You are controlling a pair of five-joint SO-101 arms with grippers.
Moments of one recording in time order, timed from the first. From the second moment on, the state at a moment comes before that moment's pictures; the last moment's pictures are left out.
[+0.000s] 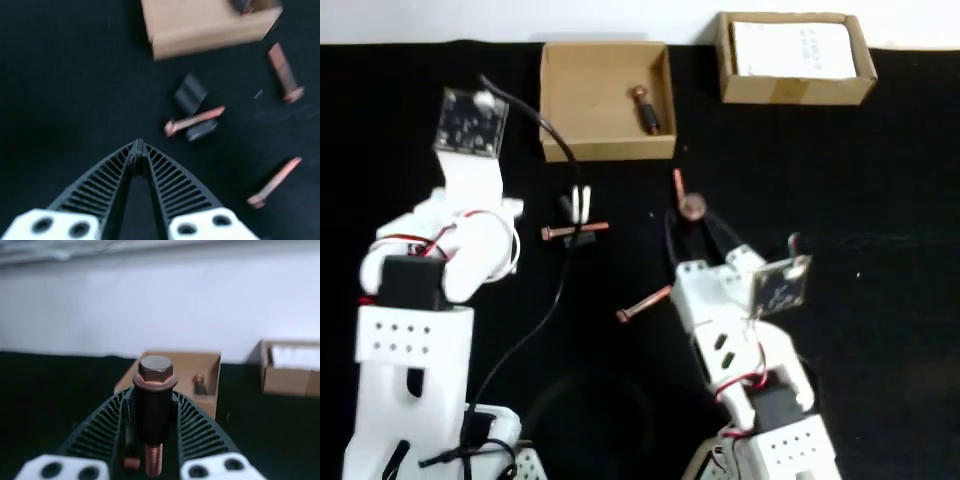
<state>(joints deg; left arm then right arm) -2.2 -44.5 32.7 70.1 -3.6 -23.6 -83.6 85.3 5.1 -5.6</state>
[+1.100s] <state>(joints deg) -8.0 -62.6 92.3 22.4 -8.6 -21.6 33.4 5.4 -20.7 0.0</state>
